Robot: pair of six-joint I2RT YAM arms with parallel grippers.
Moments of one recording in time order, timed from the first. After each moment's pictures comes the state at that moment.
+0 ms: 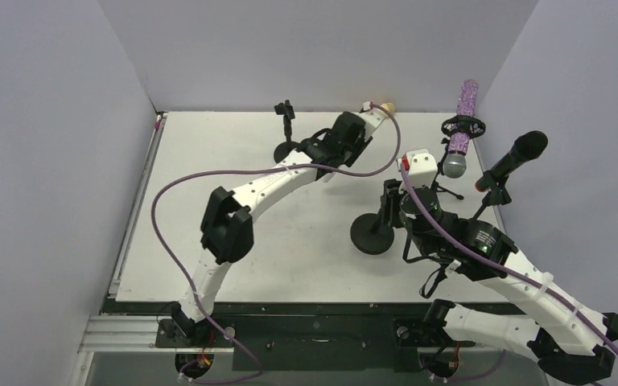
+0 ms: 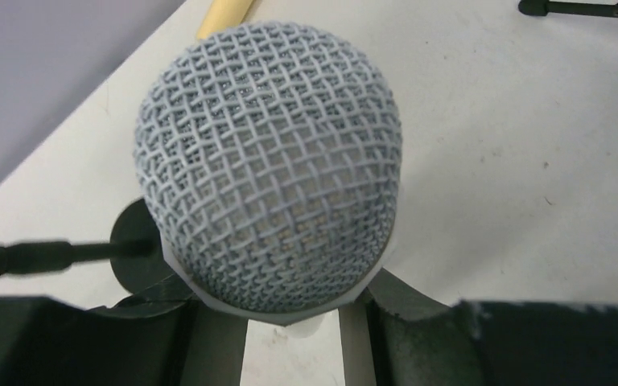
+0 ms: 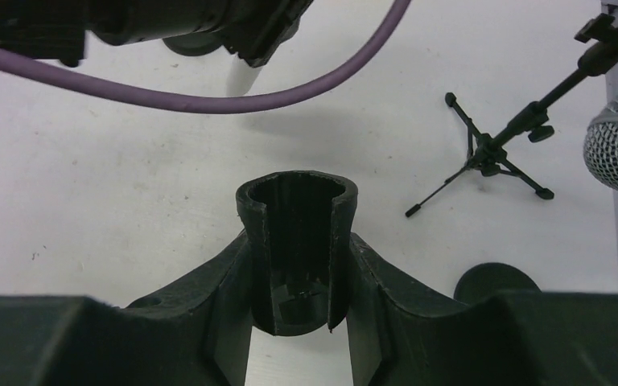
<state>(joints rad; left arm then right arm) -0.81 2.12 1.99 -0.45 -0.28 0.07 0.95 0.92 1.21 -0.81 0.66 0.33</state>
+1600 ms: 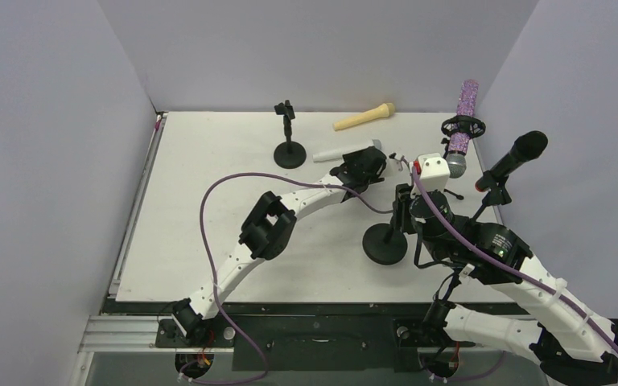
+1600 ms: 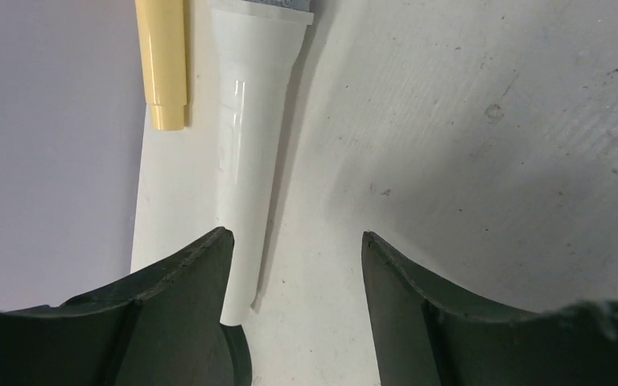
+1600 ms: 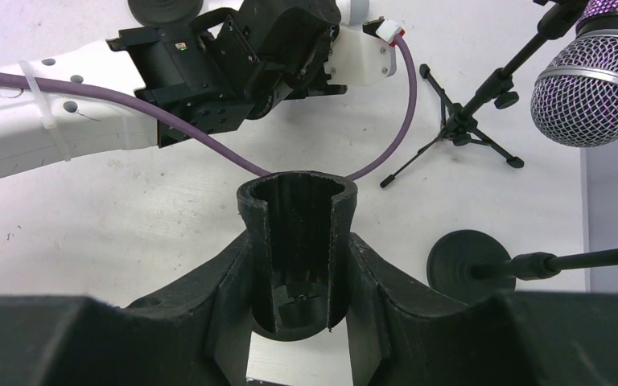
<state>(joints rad) -0.88 2.63 2.30 -0.29 -0.48 0.69 0.95 0.87 1.26 -0.99 0.69 0.38</state>
